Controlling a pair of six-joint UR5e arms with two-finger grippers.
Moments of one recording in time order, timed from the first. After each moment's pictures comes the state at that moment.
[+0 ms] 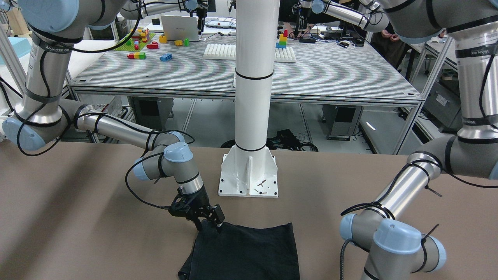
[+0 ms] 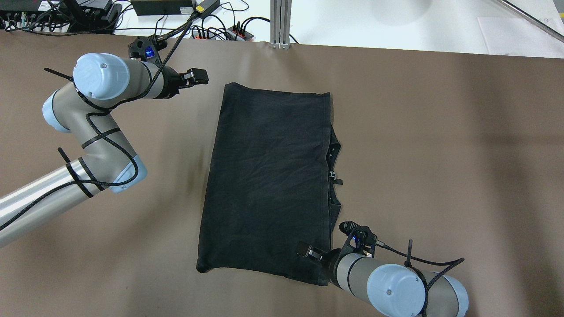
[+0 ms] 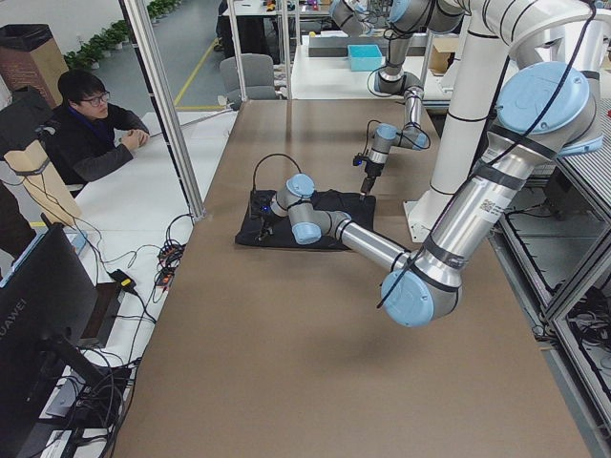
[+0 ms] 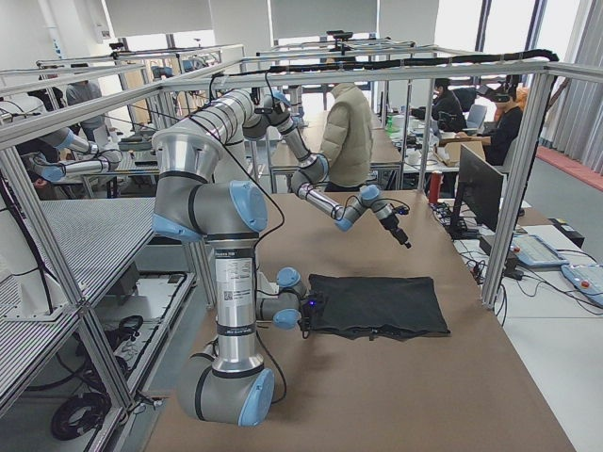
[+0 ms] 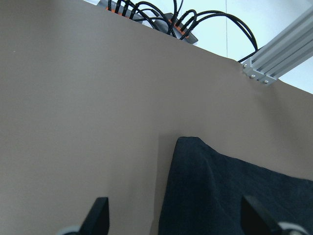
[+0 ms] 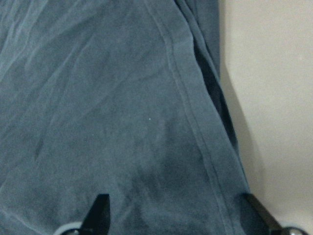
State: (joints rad) left arm -0.86 -2.19 -1.40 -2.30 -1.72 -1.36; right arm 0.23 -1.30 1.85 -0.98 1.47 1.84
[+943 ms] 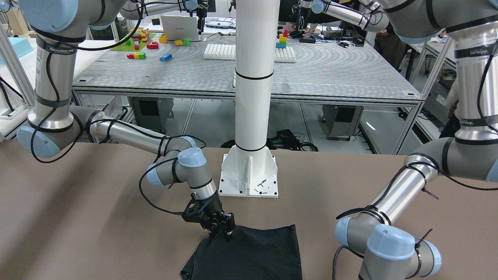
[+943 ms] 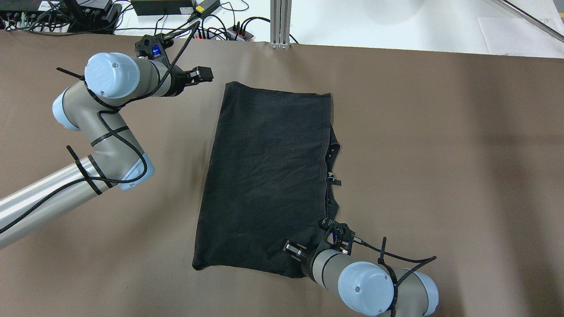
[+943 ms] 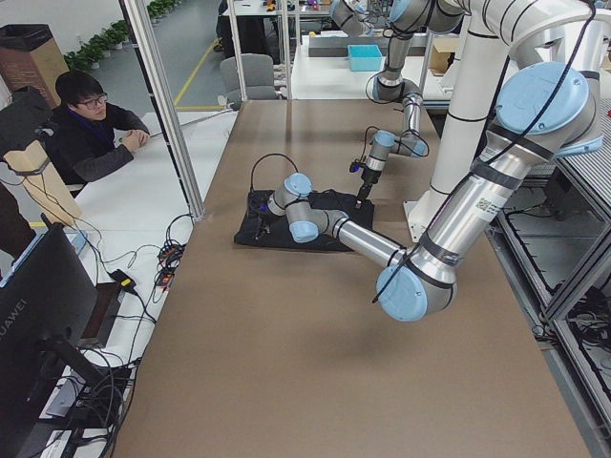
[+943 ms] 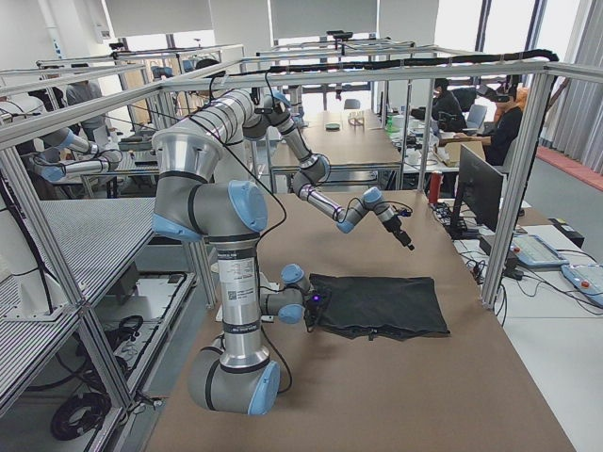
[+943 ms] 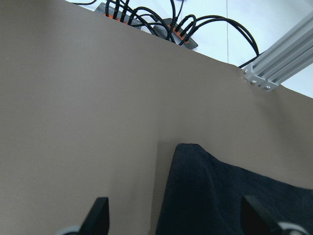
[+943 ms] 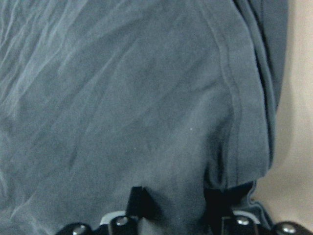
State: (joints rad) left arm -0.86 -2.23 -1.36 -2.31 -1.69 -1.36; right arm 0.24 -1.19 1.76 -0.98 1.44 1.84
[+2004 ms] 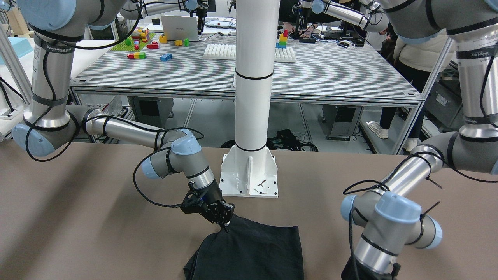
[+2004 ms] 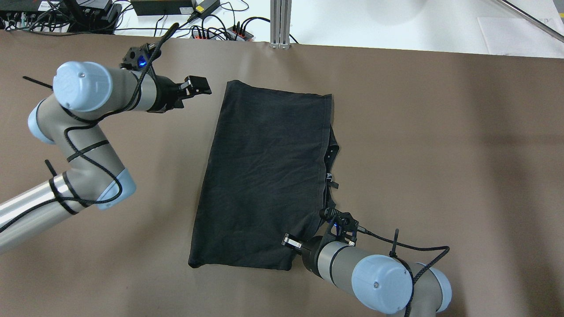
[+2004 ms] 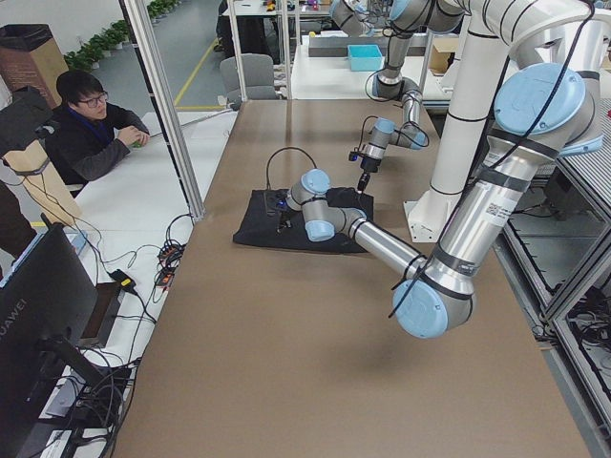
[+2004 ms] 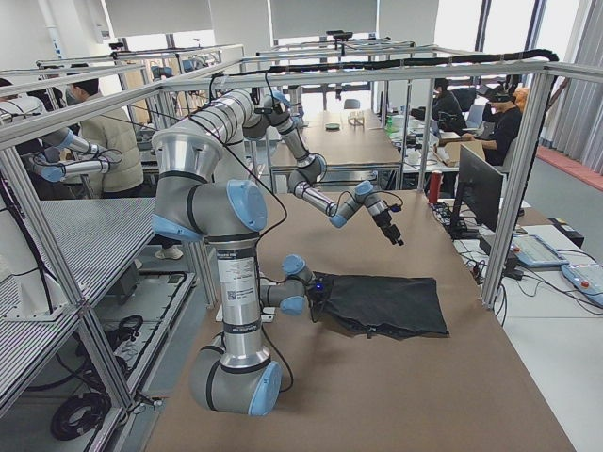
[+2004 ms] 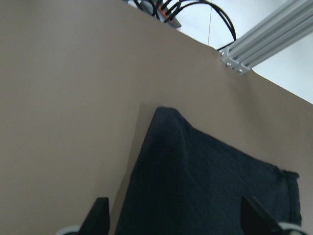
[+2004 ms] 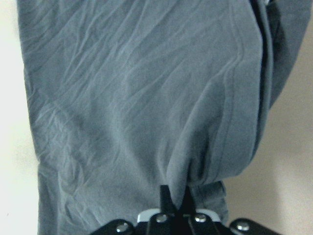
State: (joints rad) left arm -0.83 -2.08 -1.59 -2.31 -1.79 -1.53; right arm 0.27 -1.21 1.88 -0.98 1.46 1.76
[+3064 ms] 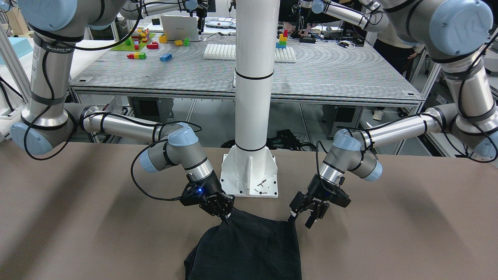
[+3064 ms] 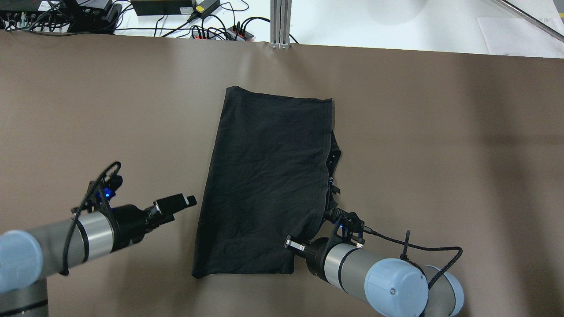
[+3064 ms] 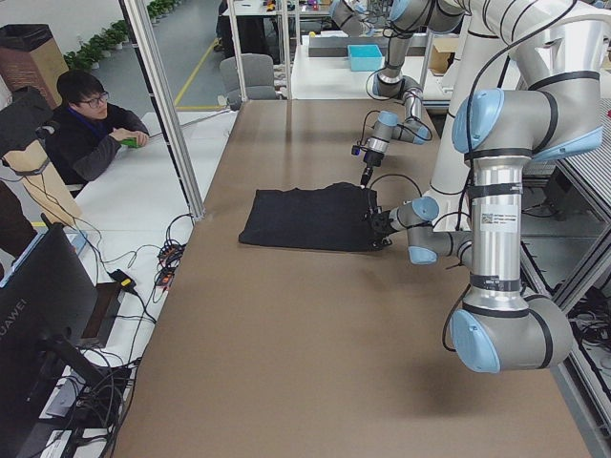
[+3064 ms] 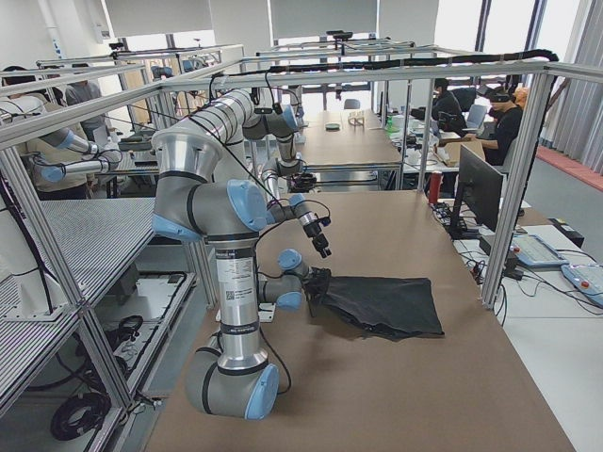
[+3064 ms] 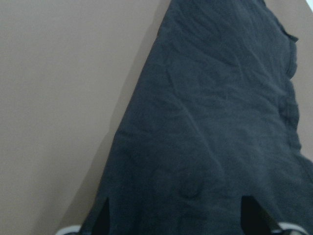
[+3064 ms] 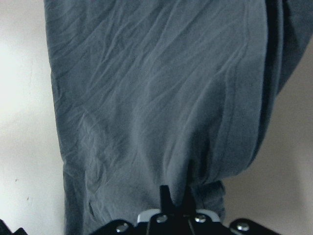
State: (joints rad) left arm -0.16 -1.64 -1.98 -2.43 -1.19 -1.82; right arm 0.25 -1.24 1.94 -0.98 1.45 1.74
